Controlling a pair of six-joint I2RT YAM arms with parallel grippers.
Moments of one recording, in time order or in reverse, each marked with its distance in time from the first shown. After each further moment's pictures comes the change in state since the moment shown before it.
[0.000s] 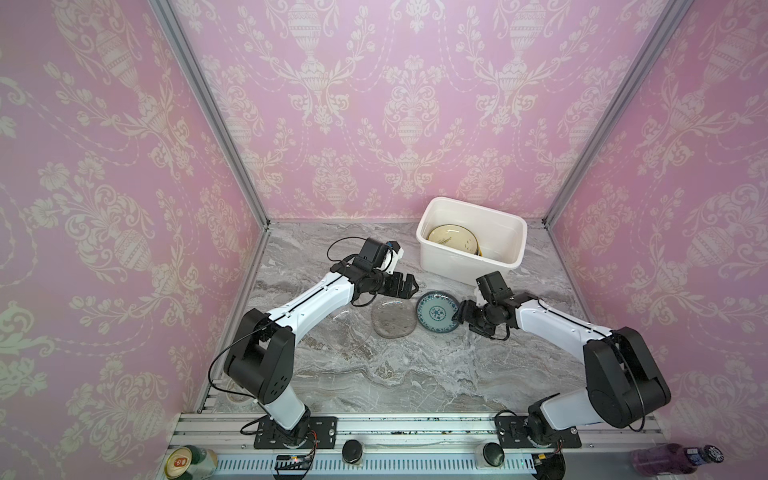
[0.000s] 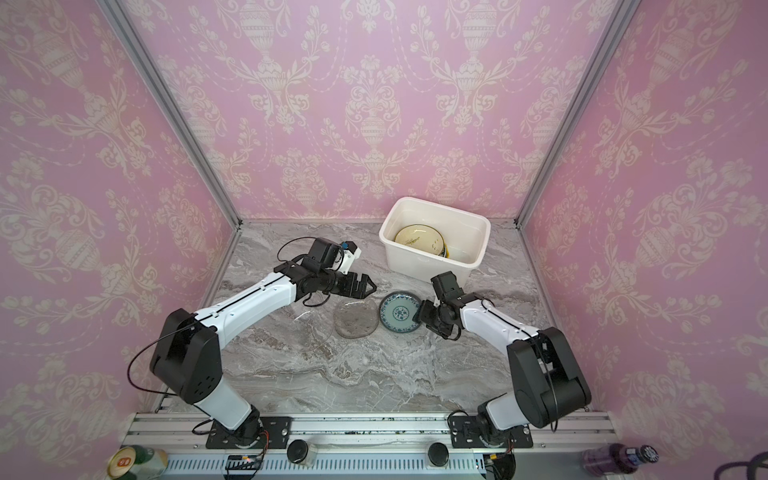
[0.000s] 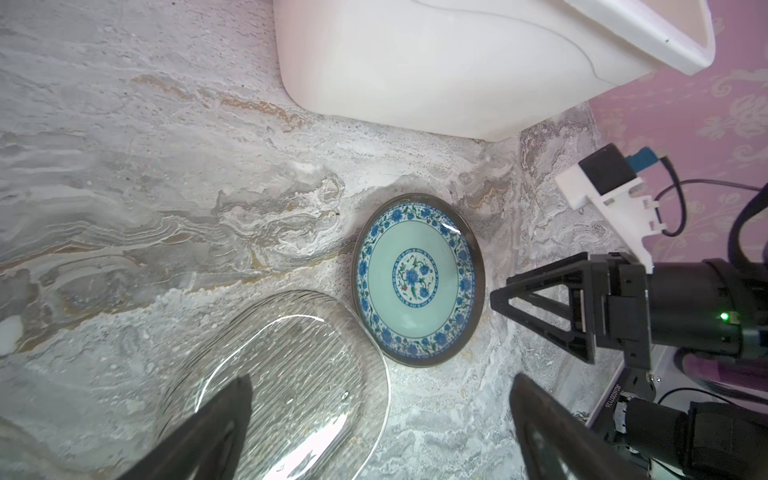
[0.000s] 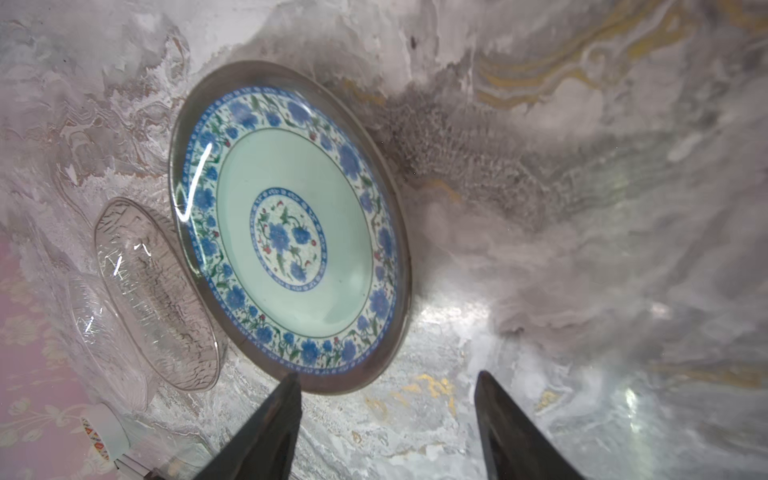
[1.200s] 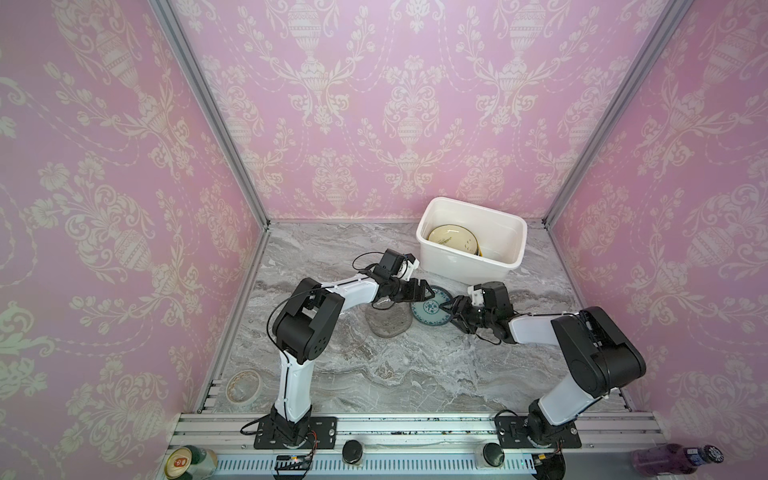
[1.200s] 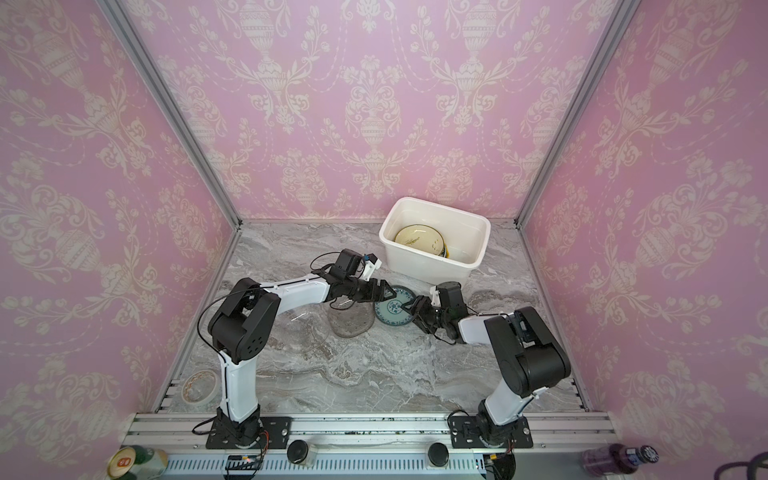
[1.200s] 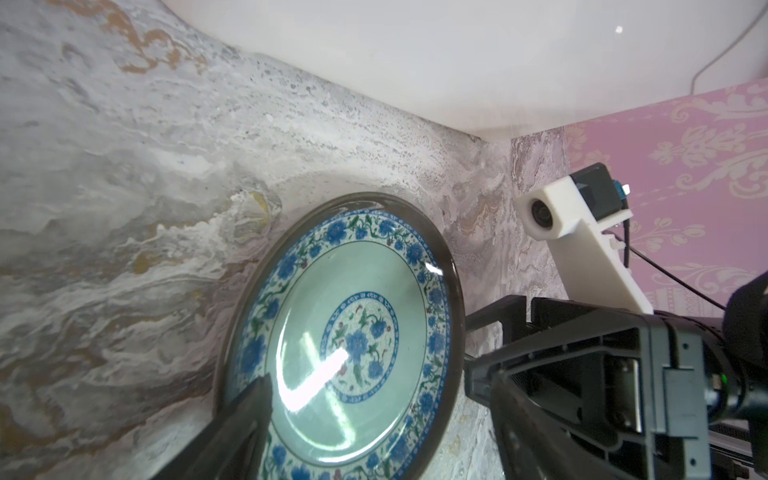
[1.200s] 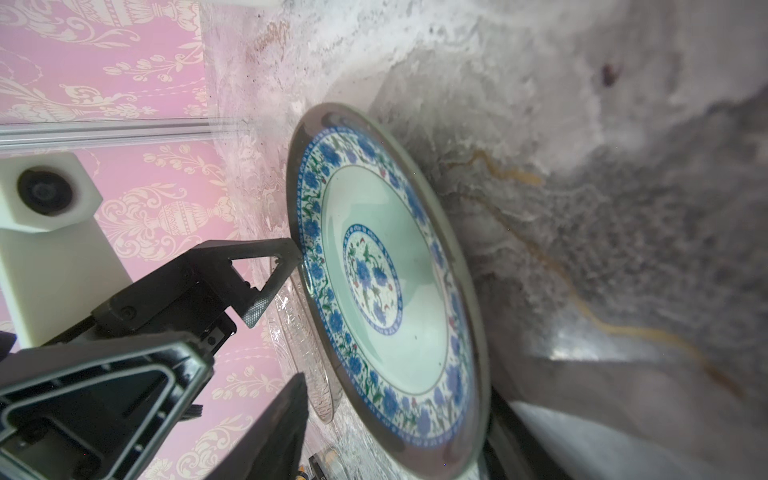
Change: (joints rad) left arm -0.024 0.347 0.032 0.334 0.195 -0.183; right arm -0.053 0.188 -0.196 0.789 -0.267 0.318
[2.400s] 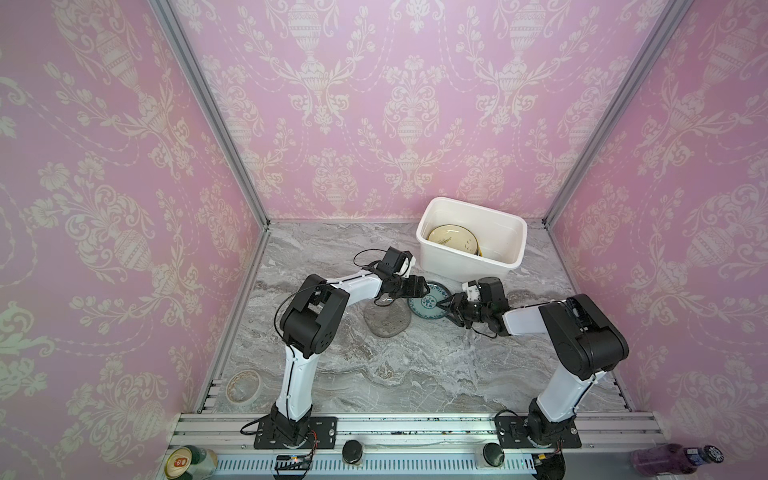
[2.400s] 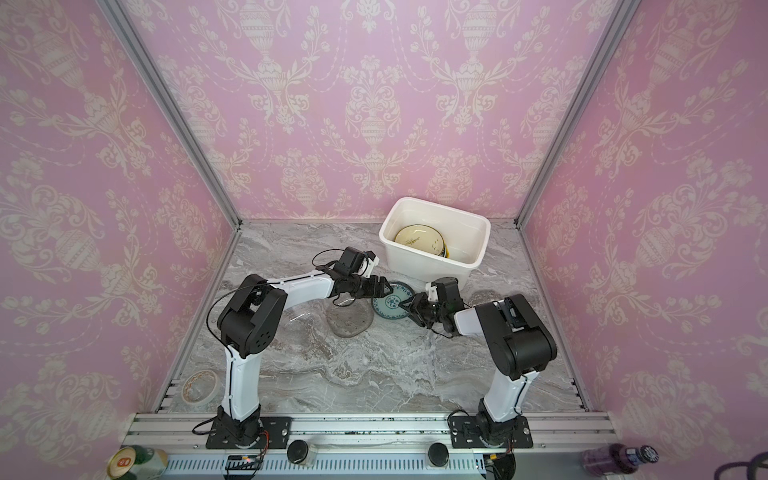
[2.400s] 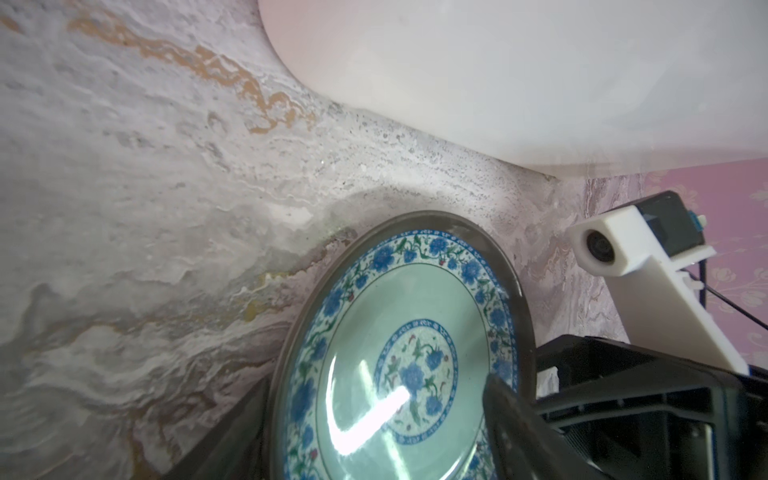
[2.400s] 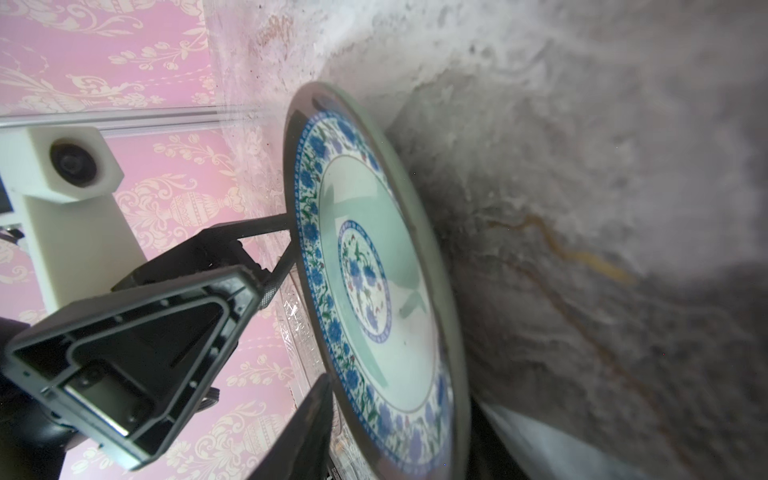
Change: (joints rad) left arm 0.006 0.069 0.082 -0.055 -0.143 0.007; right arm -0.011 0.119 0.075 0.055 -0.077 0.009
